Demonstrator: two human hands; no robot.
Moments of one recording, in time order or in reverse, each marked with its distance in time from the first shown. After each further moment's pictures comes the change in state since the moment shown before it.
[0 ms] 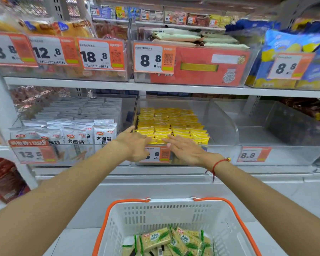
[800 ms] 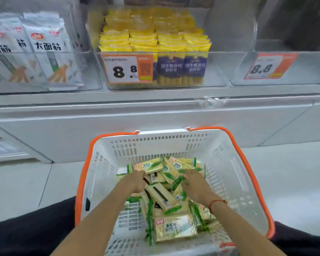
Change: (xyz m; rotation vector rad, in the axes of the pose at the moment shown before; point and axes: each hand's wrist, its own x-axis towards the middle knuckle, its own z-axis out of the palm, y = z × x) left_hand -0.008 0.175 0.293 -0.672 -0.615 -0.091; right_hand -0.154 0.077 0.288 0.230 -0.279 0.461
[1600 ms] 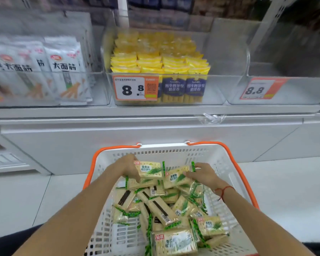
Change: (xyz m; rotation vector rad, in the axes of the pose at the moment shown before) left_hand -0.018 -0.011 -0.086 -0.246 0.140 -0.041; right_hand 0.018 -0.010 -0.075 0.639 0.061 0.226
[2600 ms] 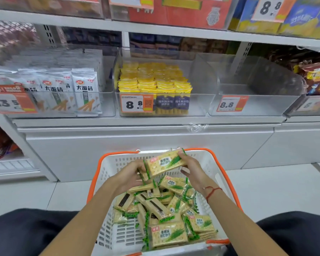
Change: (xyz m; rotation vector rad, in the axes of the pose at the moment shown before) left_hand -0.101 0.021 0.014 -1.230 -0.135 0.155; right_hand -0.080 -0.047 -0.001 0.673 -0.011 -0.139
